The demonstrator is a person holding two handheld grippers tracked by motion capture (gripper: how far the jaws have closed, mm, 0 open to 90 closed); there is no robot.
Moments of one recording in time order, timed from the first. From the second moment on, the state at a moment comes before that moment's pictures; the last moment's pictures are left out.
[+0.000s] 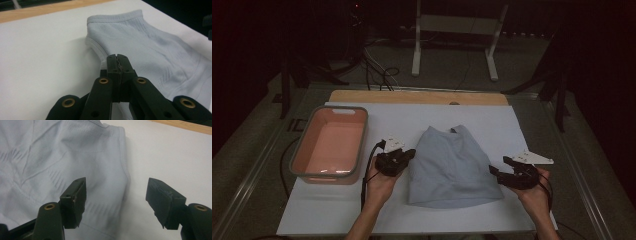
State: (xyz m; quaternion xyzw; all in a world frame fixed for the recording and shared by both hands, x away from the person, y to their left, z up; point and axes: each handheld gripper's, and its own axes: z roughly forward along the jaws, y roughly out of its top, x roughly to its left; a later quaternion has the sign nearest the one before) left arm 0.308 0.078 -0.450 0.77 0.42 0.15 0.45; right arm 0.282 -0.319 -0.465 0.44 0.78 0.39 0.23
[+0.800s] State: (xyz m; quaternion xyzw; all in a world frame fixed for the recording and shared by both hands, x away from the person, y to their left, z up) left arm 0.310 0.079 -0.484 0.79 0.43 0.11 0.41; right arm 0.306 -0.314 -0.483 0.46 0.78 0.36 0.21
